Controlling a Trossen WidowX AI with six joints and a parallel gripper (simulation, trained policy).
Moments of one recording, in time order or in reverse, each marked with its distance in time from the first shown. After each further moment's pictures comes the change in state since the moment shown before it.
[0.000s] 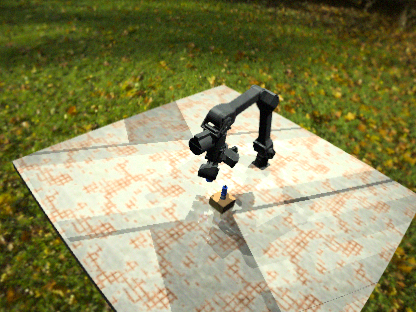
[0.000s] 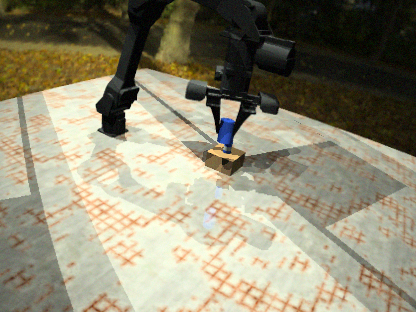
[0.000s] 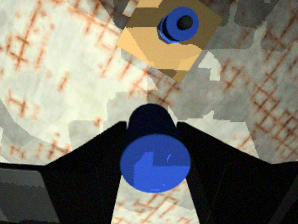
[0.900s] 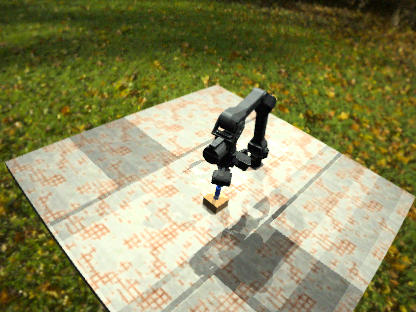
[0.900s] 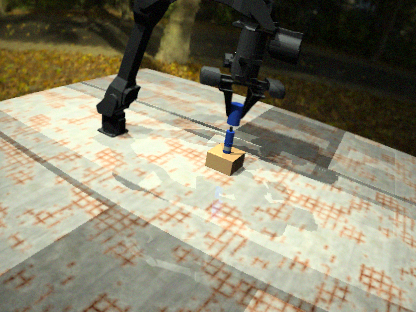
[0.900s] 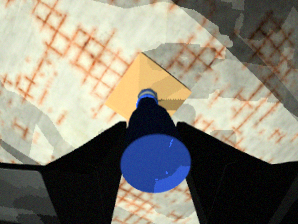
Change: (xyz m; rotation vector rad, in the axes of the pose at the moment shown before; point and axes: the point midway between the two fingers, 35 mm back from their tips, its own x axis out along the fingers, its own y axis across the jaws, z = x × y) arm -0.018 -0.019 0.065 -0.106 -0.035 0.028
